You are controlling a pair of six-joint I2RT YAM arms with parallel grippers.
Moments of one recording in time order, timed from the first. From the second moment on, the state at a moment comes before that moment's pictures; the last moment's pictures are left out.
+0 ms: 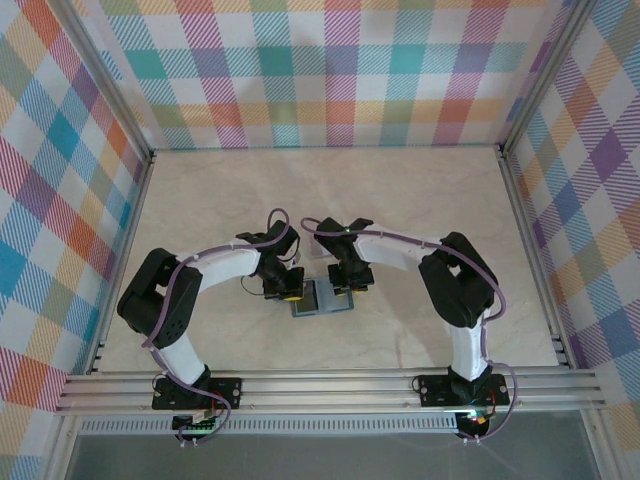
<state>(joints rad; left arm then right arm) -0.57 1.71 0.98 -0.64 0.34 -0.59 0.80 1.93 1.35 -0.96 -0.03 0.62</state>
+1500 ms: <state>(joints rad) -0.68 1.76 1.16 -0.74 0.30 -0.59 0.74 1.69 1.31 -0.86 -0.27 0.67</state>
